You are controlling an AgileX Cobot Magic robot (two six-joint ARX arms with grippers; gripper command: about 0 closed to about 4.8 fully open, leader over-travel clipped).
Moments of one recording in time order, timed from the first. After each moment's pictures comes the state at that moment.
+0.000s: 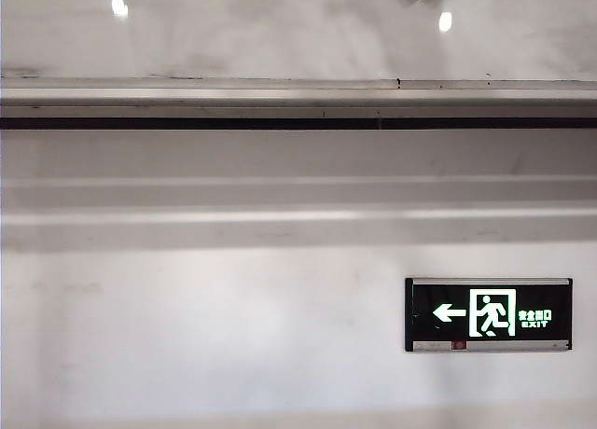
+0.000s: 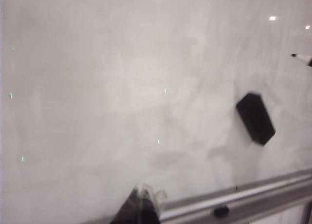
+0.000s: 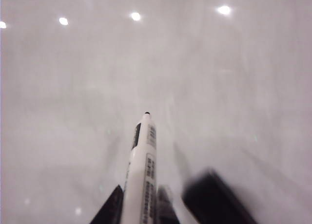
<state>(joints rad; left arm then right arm) -0.18 0.79 1.17 -0.09 0.20 -0.04 0.55 1.32 1.60 0.12 0.16 -0.03</state>
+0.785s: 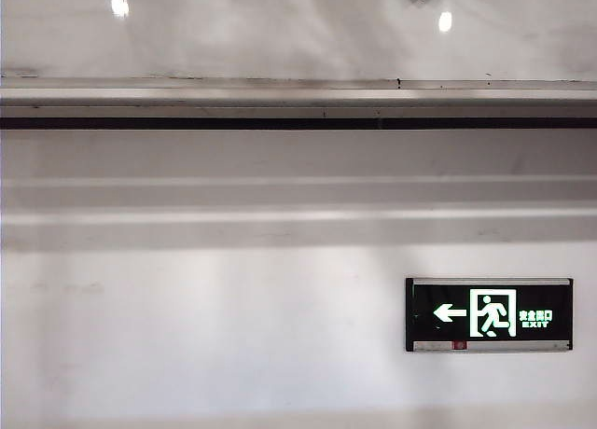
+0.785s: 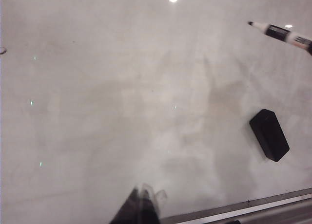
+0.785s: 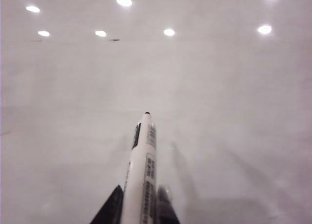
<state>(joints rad) -0.18 0.80 1.25 -0.14 0.14 -0.04 0.72 1.73 2.23 -0.05 0.21 -0.13</state>
